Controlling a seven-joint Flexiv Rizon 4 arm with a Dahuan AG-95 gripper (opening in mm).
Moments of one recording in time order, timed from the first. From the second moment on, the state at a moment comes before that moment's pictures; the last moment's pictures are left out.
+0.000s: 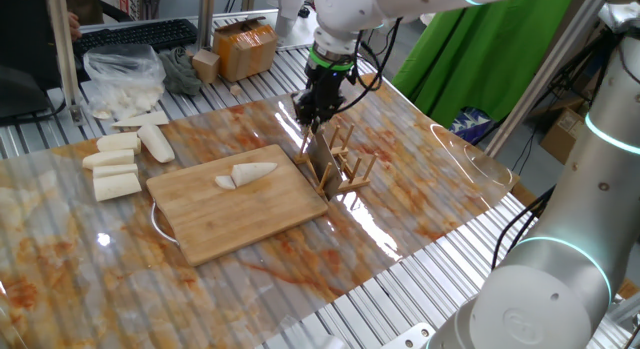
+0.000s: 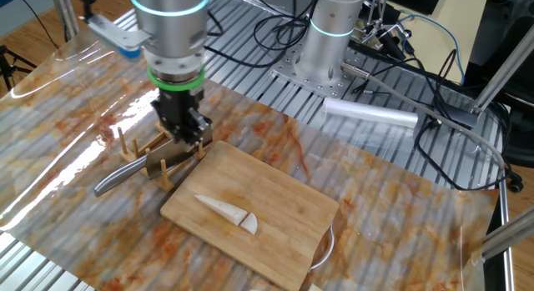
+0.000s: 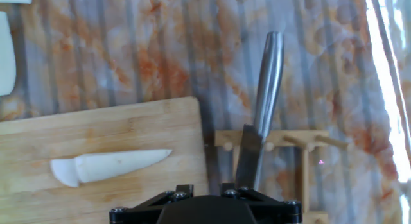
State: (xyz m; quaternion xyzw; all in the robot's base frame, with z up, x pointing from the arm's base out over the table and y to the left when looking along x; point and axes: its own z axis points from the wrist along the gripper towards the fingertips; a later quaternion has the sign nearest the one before) arm 0.564 -0.095 0.138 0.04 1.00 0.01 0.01
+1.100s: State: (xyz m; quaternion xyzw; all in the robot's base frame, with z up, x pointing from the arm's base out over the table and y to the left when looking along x) arm 0.568 -0.132 0.103 0.03 1.00 0.02 0.01
